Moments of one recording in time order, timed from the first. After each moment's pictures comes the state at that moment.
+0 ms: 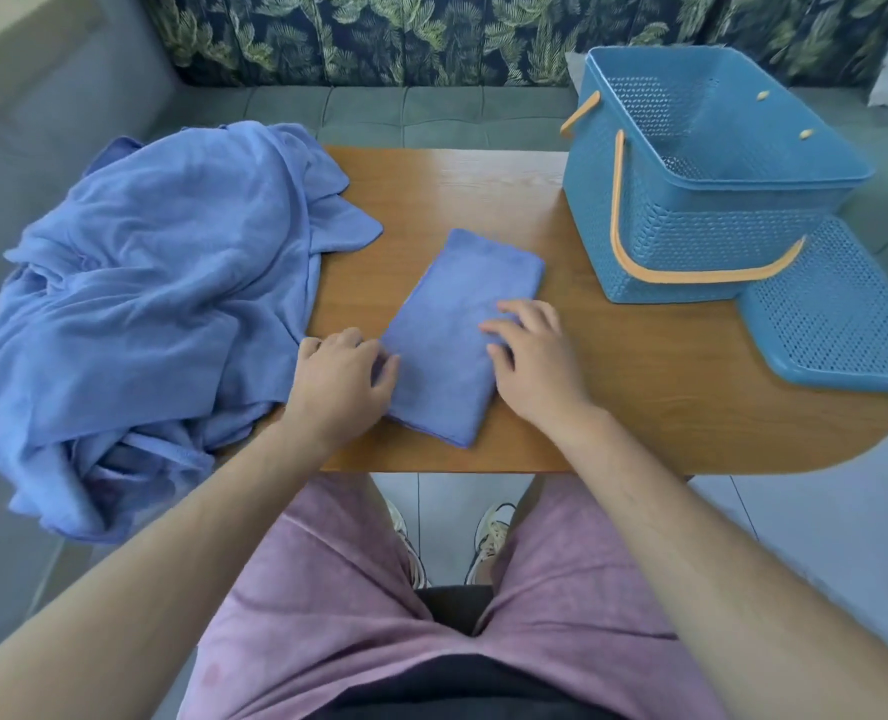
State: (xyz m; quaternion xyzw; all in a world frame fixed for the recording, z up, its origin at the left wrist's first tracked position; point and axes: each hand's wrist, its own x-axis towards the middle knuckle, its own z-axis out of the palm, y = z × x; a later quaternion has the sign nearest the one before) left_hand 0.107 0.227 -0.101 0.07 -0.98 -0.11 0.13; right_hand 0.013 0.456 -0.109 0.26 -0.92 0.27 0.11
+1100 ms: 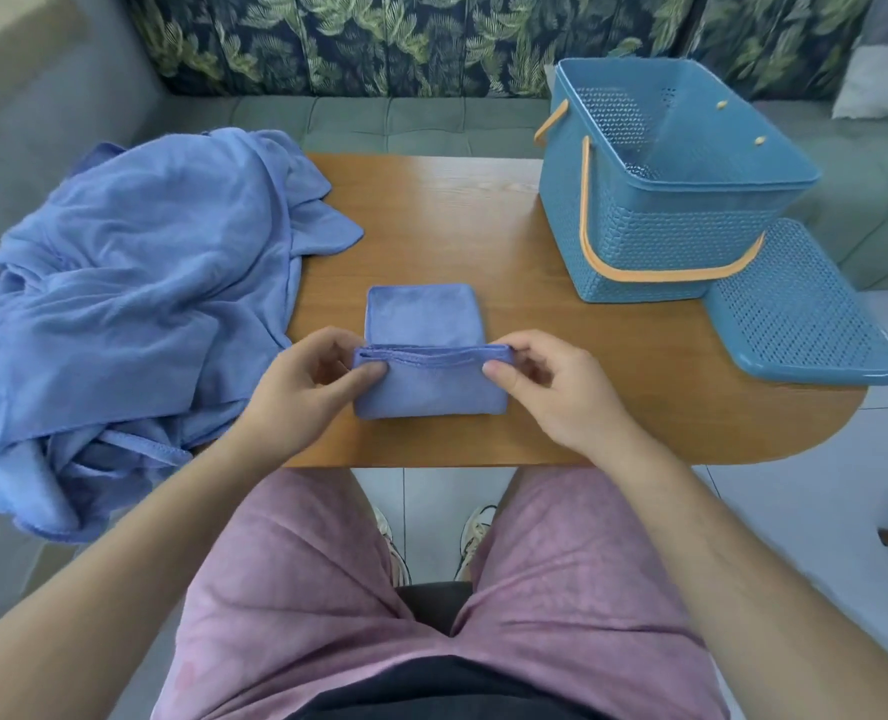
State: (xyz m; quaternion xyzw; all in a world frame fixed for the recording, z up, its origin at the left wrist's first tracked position) left_hand 0.150 0.241 -0.050 0.03 -0.82 -0.57 0.09; right_hand 0.063 0.509 -0.054 0.26 -0.81 0.53 -0.06
